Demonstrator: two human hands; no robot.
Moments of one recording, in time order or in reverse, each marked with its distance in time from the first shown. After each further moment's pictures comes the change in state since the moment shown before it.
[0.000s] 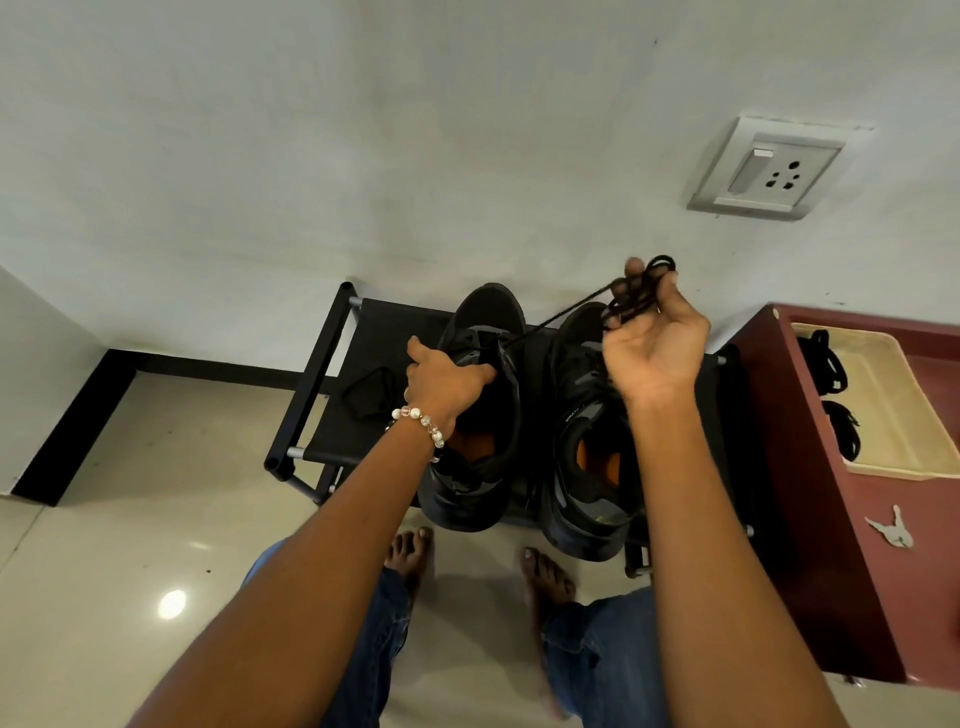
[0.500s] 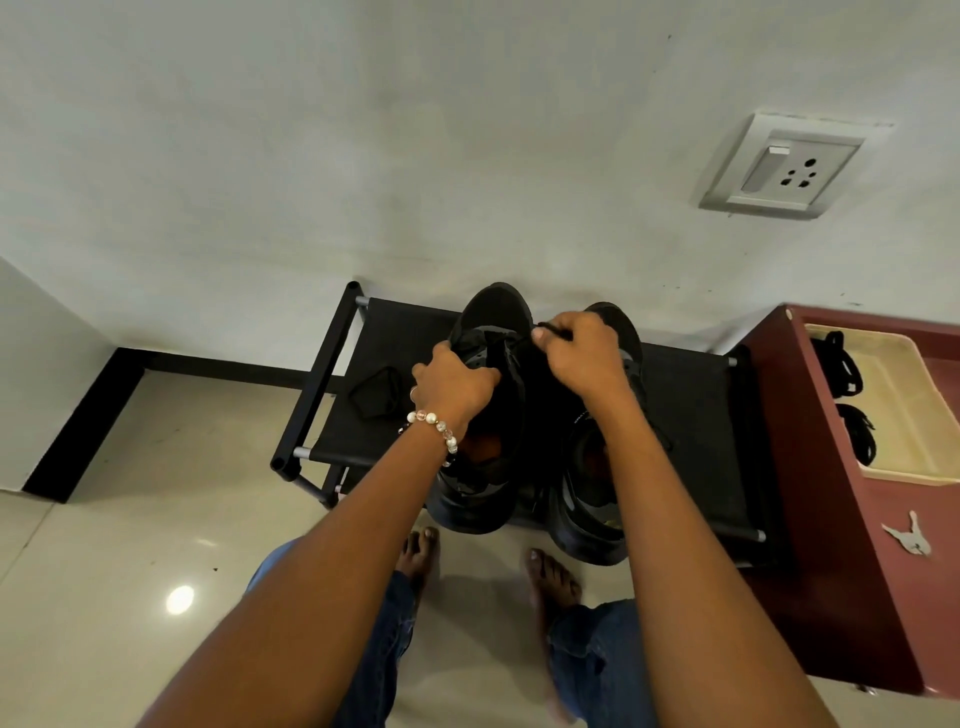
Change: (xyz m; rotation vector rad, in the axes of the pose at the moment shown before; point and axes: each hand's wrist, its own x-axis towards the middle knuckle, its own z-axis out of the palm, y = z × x) left_hand -0.003 0.000 0.003 0.161 0.050 0.053; right_hand 0.002 0.048 0.004 -1.683 -0.063 -0.044
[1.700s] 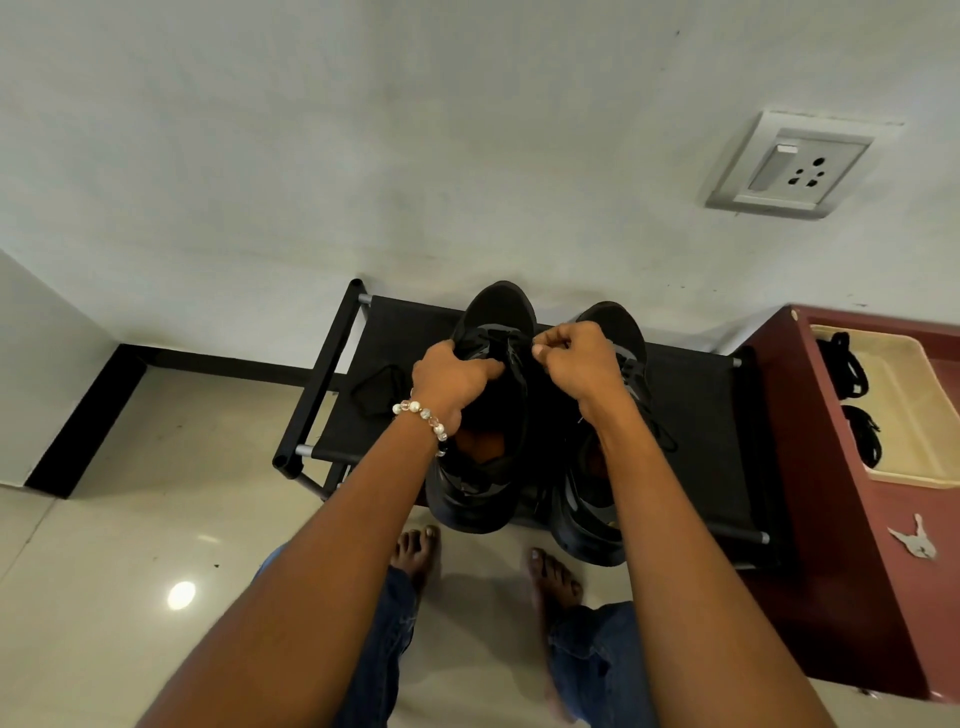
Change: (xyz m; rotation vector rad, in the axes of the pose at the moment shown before) left_hand -0.013 0.010 -0.016 -0.299 -0.129 -0.021; right_hand -0.007 -0.003 0.008 0.150 -0.060 0.150
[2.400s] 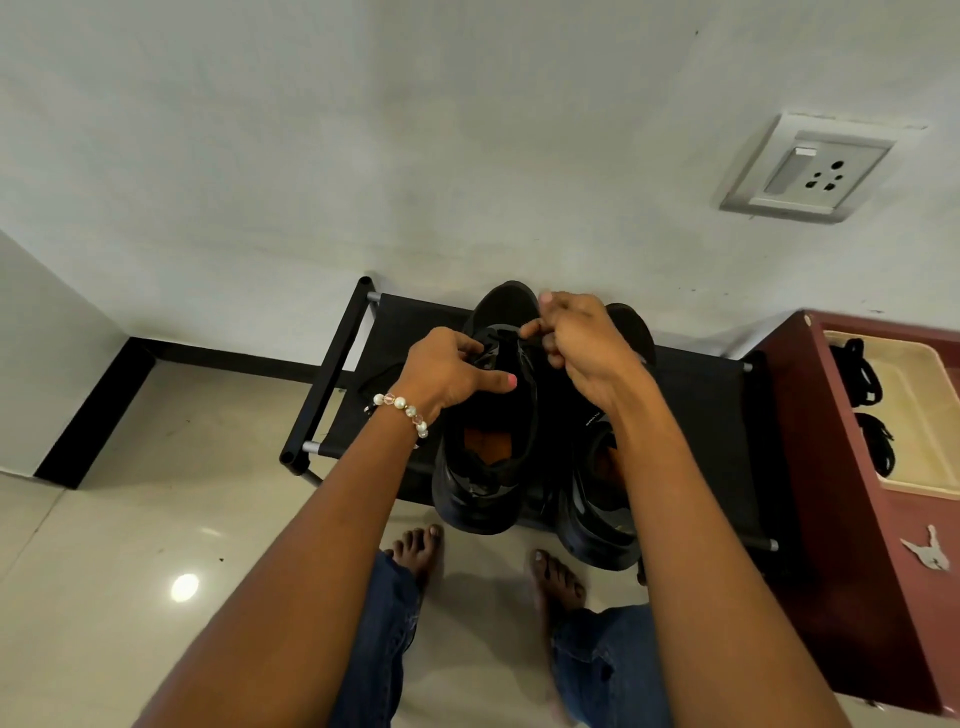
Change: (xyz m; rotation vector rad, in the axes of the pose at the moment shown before) left_hand -0.003 0.011 -0.026 0.332 -0.149 0.171; right_hand -0.001 -0.029 -0.004 0.253 -0.165 -0.013
